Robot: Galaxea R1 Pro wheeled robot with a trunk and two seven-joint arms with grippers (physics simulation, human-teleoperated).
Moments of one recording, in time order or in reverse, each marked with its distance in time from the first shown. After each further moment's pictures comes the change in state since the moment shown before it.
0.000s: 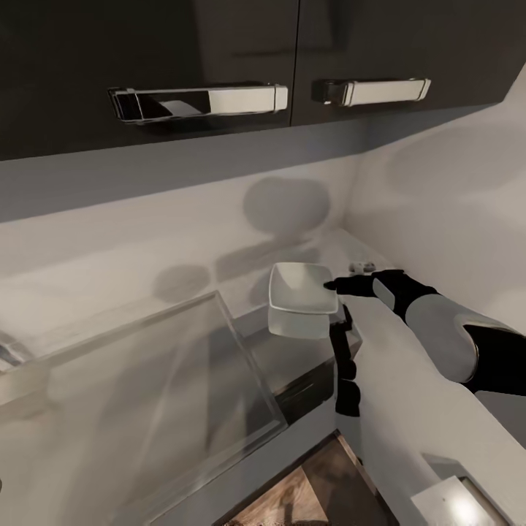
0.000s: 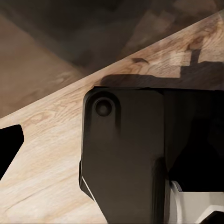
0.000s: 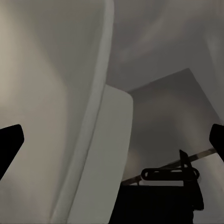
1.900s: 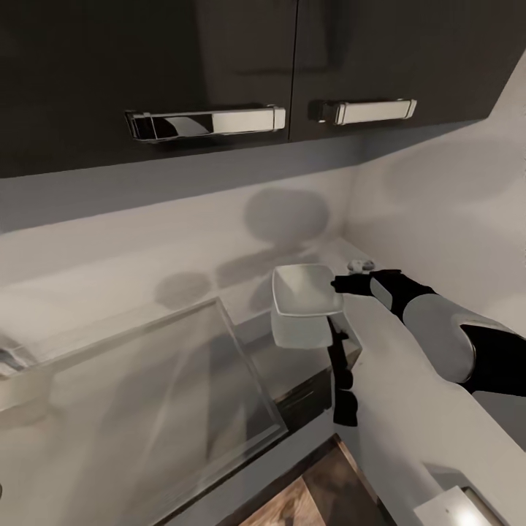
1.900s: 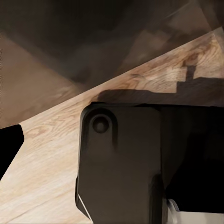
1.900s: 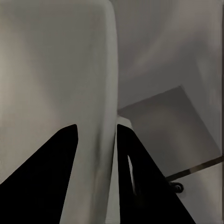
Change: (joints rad) left arm 0.000 0.000 0.001 -0.024 0.000 0.000 0.000; right arm 0.000 0.012 0.004 -0.005 0.000 -0.028 -0.032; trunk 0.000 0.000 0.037
